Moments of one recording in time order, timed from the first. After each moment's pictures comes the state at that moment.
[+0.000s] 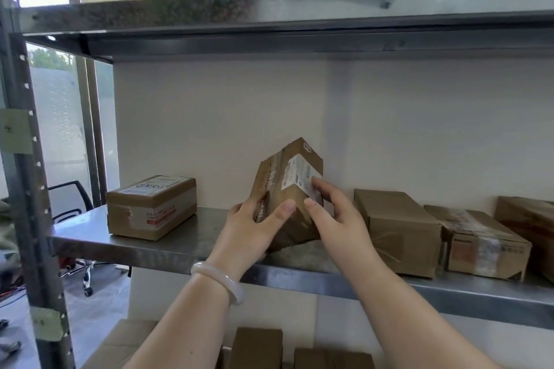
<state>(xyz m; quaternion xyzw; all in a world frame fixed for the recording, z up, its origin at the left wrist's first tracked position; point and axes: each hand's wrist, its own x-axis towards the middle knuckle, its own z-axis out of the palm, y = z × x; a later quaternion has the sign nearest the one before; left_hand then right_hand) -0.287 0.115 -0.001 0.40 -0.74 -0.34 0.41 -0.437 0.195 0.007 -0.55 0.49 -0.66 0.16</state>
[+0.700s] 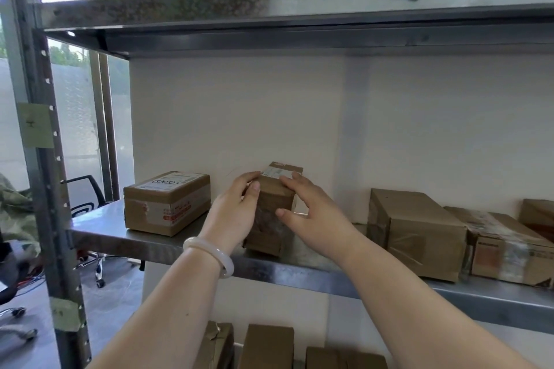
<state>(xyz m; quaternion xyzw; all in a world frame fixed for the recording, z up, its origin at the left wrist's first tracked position) -0.256 0.072 0.006 0.37 -0.74 -0.27 0.50 -0.415 0.151 0.017 -0.70 0.58 -0.42 0.04</state>
